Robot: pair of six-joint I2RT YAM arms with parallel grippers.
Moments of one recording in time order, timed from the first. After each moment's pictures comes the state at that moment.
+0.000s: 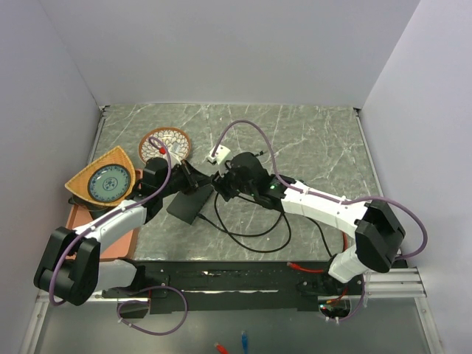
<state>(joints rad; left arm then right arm) -0.39 1.24 0.59 0.31 0.47 -0.97 0.91 1.50 1.09 -0.12 0.03 -0.09</state>
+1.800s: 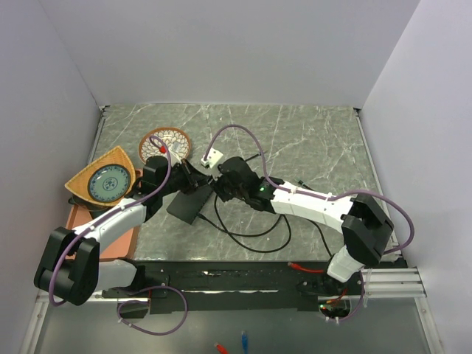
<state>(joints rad) -0.38 1.24 0.61 0.26 0.48 -0.95 0.94 1.59 1.12 -0.11 0.12 -0.06</state>
